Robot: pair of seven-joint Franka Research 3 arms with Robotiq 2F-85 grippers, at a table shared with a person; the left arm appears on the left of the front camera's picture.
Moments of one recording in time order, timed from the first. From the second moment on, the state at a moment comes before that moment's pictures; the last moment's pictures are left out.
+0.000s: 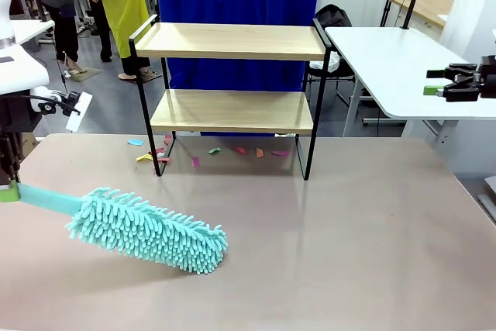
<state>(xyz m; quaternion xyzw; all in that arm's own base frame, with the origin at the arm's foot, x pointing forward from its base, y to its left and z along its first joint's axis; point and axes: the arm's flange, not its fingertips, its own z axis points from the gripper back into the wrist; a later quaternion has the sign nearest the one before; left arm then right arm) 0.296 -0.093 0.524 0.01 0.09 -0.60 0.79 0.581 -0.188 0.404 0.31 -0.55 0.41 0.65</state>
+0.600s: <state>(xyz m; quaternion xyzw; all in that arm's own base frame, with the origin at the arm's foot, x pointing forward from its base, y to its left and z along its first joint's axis) 0.296 -0.093 0.524 0.01 0.09 -0.60 0.79 0.581 -0.188 0.404 0.31 -0.55 0.41 0.65</state>
